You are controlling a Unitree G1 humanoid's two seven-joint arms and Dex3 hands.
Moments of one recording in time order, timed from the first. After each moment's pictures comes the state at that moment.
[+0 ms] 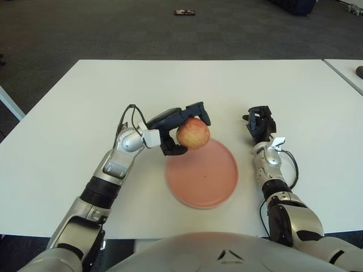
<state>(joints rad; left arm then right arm) -0.27 0.37 -0.28 -0.03 0.22 -0.39 -0.54 -0.40 -0.02 -0.24 0.98 0.13 -0.58 0.00</state>
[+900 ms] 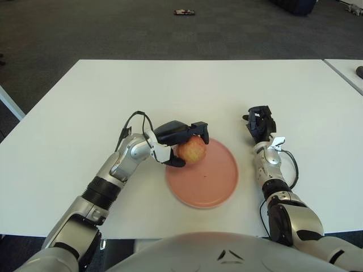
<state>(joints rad) -0.27 0.39 -0.39 0.10 0.47 -0.50 -0.47 -0.41 -0.03 -0.24 0.98 0.13 -0.58 0.00</state>
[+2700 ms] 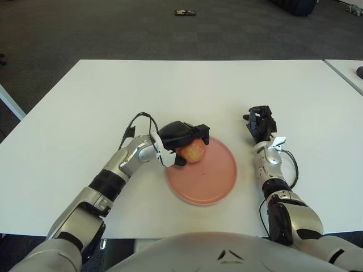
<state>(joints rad) -0.35 0.38 -0.45 0.29 0.64 -0.63 -0.25 -0.41 -0.03 -0.26 0.99 0.13 -0.58 0.01</state>
